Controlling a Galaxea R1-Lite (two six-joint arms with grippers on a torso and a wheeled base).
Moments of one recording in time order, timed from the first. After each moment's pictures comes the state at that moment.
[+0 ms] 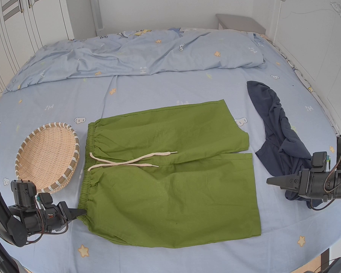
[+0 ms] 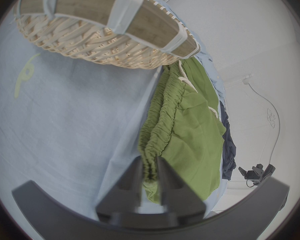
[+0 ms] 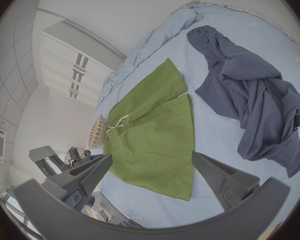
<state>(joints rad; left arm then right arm) 0.11 1.88 -0.09 -1.10 -0.52 -0.56 0.18 1.42 -0.48 -0.34 0.49 0.43</state>
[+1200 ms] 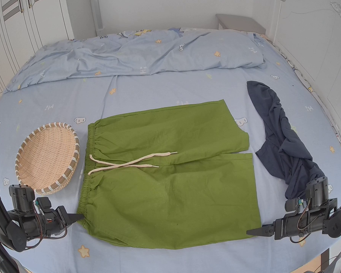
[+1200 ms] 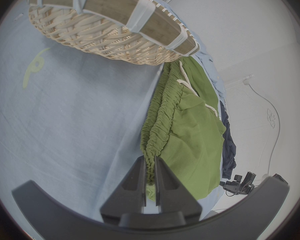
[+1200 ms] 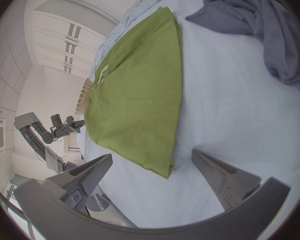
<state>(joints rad) 0.11 1.89 -0.02 -1.17 -0.52 -0.56 0.22 1.83 -0.14 -0.82 0.57 0.27</state>
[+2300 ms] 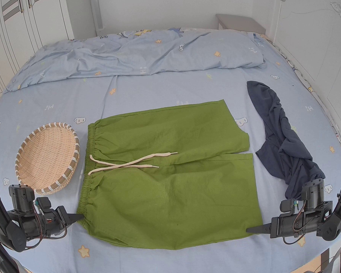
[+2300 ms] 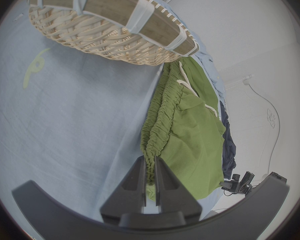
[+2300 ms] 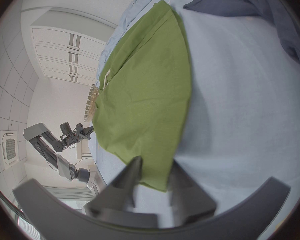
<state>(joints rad) 0.12 1.88 -0.02 -1.17 -0.52 -0.56 0.24 1.94 -0.11 -1.02 0.65 0.40</state>
